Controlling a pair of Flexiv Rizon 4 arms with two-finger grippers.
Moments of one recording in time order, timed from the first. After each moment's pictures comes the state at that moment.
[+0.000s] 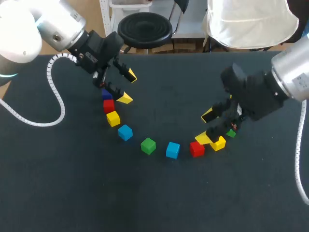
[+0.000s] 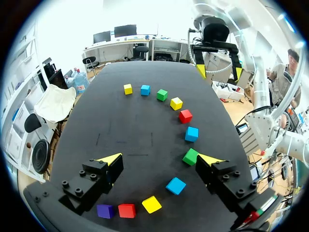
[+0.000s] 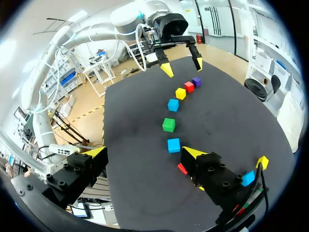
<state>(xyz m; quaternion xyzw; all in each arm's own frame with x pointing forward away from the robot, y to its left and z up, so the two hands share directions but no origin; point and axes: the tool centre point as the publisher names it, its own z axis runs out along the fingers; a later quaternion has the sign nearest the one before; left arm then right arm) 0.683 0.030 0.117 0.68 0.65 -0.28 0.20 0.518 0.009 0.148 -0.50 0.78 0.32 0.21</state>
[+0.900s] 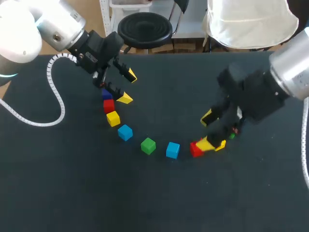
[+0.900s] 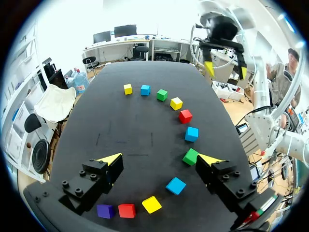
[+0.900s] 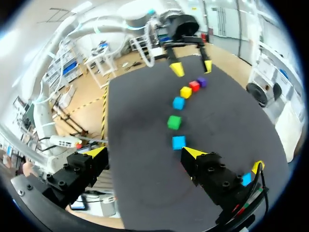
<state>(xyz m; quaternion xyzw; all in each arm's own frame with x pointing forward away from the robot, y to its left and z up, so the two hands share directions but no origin) 0.683 0.030 0.117 0.68 0.65 -0.28 0.20 0.492 0.013 0.155 -0.53 0.77 0.31 0.18</state>
